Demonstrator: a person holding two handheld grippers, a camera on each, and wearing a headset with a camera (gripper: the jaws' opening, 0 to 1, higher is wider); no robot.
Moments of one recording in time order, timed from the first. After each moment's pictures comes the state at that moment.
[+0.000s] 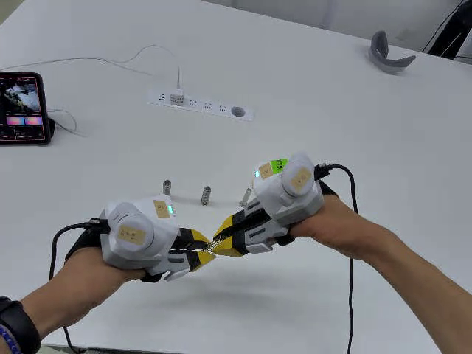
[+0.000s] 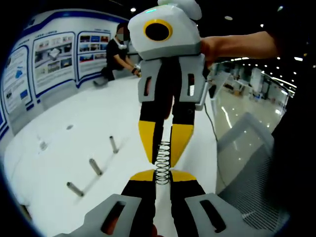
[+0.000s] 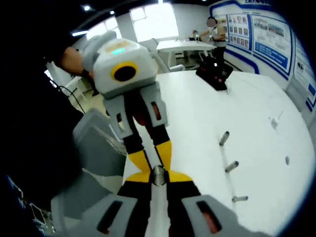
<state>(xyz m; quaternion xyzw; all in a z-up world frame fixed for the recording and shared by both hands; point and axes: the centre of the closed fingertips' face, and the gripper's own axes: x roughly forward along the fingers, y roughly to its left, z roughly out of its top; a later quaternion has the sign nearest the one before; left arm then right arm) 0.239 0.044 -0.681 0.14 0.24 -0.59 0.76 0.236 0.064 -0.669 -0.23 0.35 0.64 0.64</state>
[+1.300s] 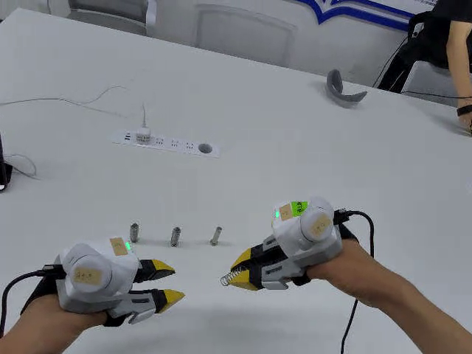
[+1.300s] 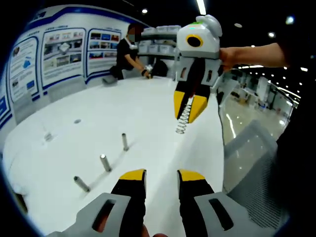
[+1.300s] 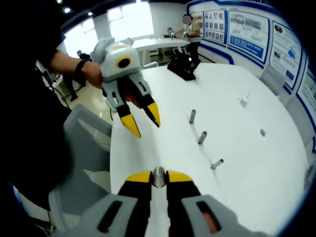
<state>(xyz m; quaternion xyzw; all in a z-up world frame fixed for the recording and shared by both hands) 0.266 0.063 -0.684 0.10 0.25 -0.56 0.78 0.259 -0.019 -0.660 -0.22 0.38 0.54 0.72</state>
